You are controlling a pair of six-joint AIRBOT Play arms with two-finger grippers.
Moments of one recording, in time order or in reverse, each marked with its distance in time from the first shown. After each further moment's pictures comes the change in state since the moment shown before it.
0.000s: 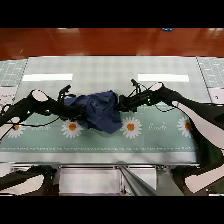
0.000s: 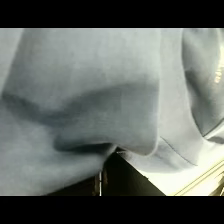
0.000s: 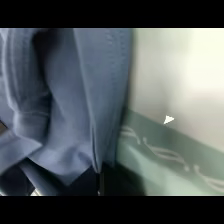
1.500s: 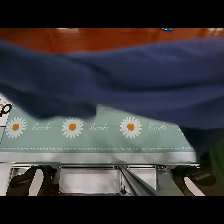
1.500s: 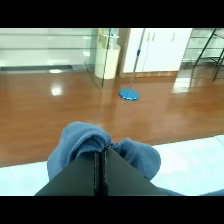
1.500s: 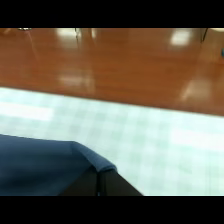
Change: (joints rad) left arm 0.443 0.805 0.808 0.064 -0.145 -0.048; right arm -0.093 1.106 0.739 -1.133 0.562 0.416
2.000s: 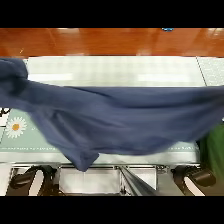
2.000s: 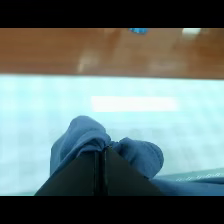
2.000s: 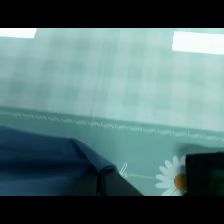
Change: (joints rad) left arm -0.077 0.006 -0.467 0.101 0.066 -0.015; right arm 0.000 0.008 -0.420 -0.014 0.002 0.067
